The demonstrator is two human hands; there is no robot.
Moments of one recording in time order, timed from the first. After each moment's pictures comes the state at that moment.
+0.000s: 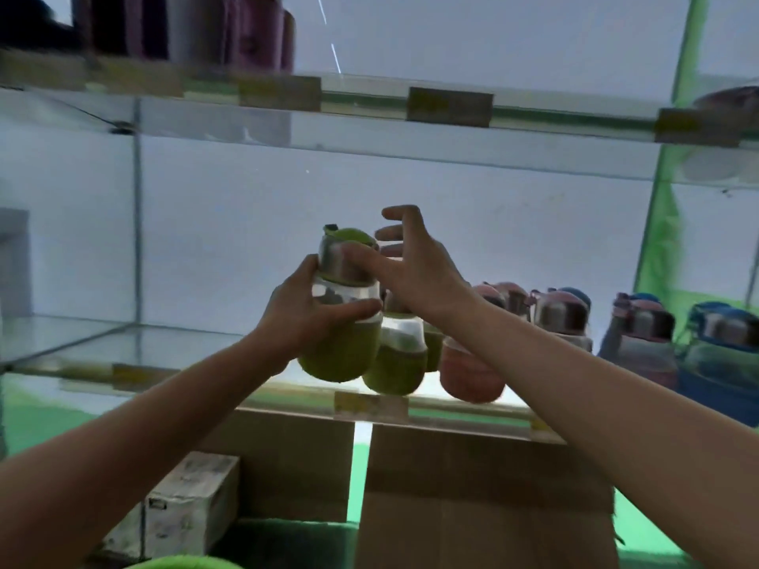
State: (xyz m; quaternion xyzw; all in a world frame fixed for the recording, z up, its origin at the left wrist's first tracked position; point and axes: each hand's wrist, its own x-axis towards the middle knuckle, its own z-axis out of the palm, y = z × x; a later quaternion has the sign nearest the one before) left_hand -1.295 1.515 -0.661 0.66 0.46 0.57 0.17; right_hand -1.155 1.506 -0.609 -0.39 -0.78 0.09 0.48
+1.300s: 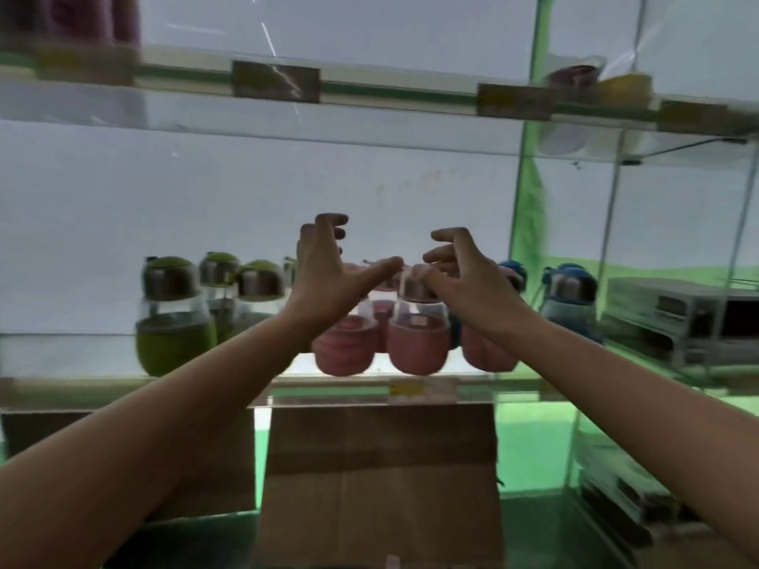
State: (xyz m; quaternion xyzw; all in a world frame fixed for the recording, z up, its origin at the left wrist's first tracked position) left_hand -1.109 1.521 -0.642 0.69 0.40 0.60 0.06; right_hand -0.946 1.485 -0.635 -0.48 -0.70 0.06 0.52
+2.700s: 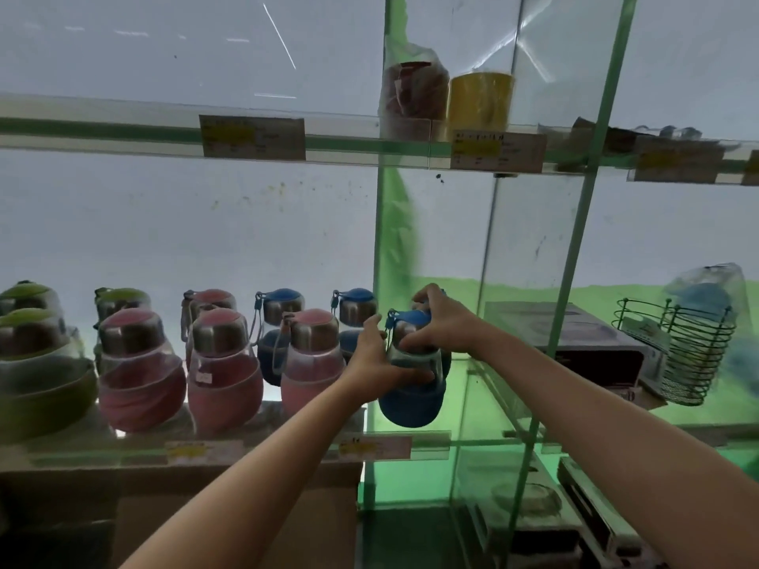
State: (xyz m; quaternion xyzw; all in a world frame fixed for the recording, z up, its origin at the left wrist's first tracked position) left_hand -0.802 1.587 -0.664 0.70 0.42 0.41 0.40; right_hand -0.662 1.581 -0.600 -0.59 -0.73 0.21 0.29
